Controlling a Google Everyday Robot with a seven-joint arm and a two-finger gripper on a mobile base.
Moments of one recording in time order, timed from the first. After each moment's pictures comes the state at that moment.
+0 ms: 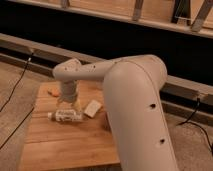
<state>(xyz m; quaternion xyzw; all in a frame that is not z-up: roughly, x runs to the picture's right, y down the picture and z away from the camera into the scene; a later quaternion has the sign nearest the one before) -0.199 0.115 0.791 -0.30 0.29 0.77 0.49</state>
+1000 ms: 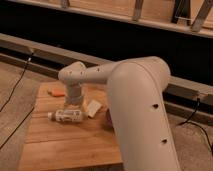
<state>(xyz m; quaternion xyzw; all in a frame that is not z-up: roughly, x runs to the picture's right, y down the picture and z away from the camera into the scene) -0.148 0.141 0.809 -0.30 0.29 0.70 0.58</state>
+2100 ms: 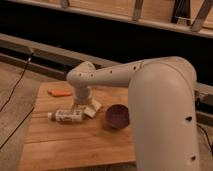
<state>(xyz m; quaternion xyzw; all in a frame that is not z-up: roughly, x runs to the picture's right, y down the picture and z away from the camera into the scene) -0.127 0.123 0.782 -0.31 0.21 0.64 0.68</state>
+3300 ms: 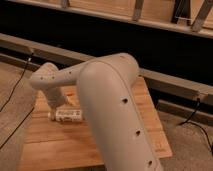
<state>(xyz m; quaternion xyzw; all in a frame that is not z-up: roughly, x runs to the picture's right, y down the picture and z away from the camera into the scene) -0.229 0.133 0.799 -0.28 0.24 0.46 0.81</state>
